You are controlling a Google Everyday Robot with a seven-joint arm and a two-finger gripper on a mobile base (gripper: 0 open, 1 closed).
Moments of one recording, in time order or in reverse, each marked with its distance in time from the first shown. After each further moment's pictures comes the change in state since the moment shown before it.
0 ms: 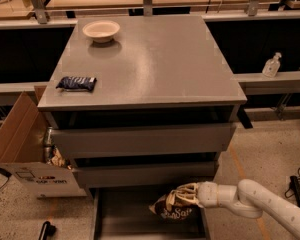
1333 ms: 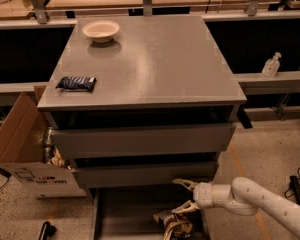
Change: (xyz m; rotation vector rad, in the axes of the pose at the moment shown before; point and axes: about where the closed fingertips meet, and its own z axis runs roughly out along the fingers) arm 0.013 0.010 0.019 -0.070 0.047 -0.019
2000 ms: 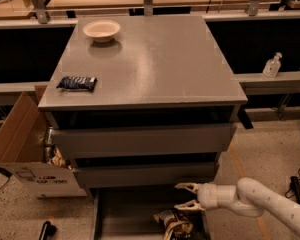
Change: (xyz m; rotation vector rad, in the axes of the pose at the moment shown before) arm -0.005 0.007 -0.015 -0.007 0.001 -0.015
